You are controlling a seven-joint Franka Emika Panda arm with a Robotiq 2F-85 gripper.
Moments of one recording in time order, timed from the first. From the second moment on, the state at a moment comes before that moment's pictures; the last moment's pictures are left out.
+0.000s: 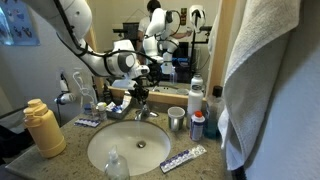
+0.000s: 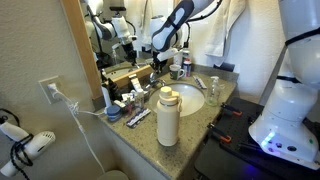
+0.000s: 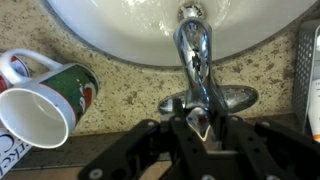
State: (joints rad) arm 0.13 0.46 -0.23 -1.94 -0.13 2.54 0.27
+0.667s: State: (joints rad) arm 0.01 0.50 -0.15 -1.83 0.08 2.38 0.05
